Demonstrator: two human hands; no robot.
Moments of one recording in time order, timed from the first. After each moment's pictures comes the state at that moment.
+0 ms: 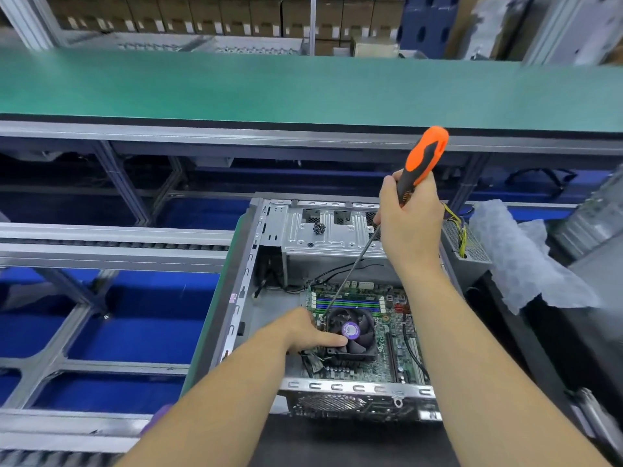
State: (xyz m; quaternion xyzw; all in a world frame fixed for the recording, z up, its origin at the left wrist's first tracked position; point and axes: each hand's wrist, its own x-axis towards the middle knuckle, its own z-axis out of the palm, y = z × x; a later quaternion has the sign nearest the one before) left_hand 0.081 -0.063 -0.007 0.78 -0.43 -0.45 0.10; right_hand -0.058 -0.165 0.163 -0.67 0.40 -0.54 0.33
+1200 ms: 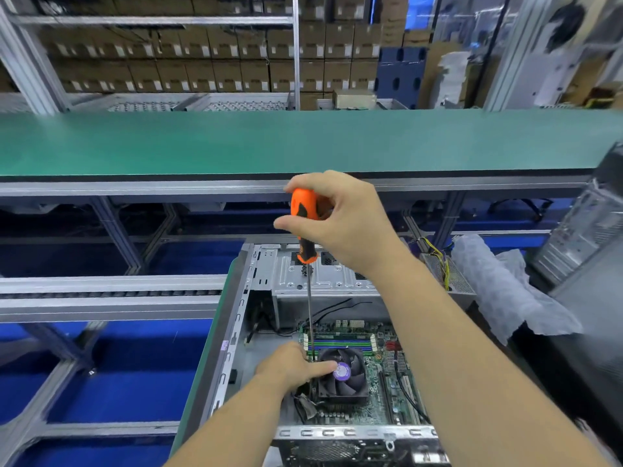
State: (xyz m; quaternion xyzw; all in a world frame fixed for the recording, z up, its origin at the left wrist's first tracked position) left_hand 0.078 -0.068 -0.002 0.82 -0.42 -0.37 0.12; right_hand -0.038 -0.137 0.252 -0.84 0.19 -0.41 0.29
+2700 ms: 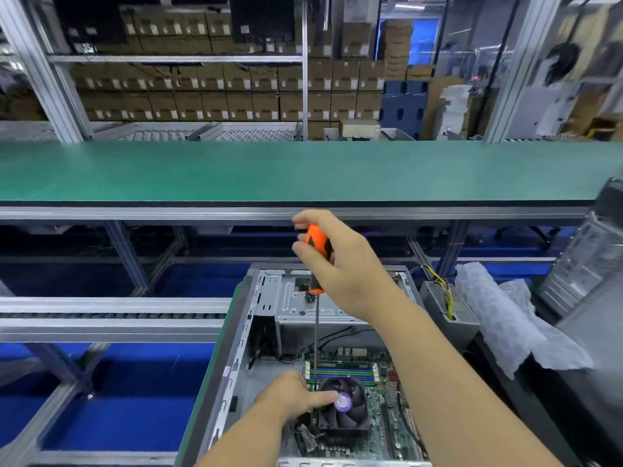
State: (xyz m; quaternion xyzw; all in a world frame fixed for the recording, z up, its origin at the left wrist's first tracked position) left_hand 0.079 -0.071 -0.003 0.83 -0.37 -0.40 0.14; right_hand -0.046 -0.129 0.245 -0.85 0.18 -0.34 0.37
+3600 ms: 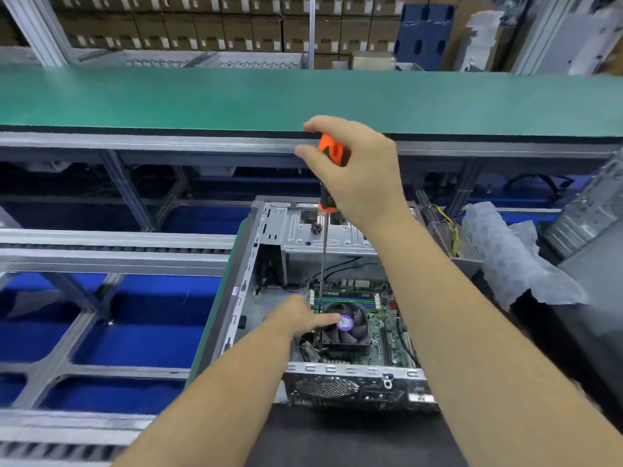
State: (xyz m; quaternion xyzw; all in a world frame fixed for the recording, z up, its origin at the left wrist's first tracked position) left_hand 0.073 -0.067 0.000 0.82 -0.39 -0.39 0.15; right_hand -0.038 -0.115 0.247 -0.82 0.24 -0.46 0.23
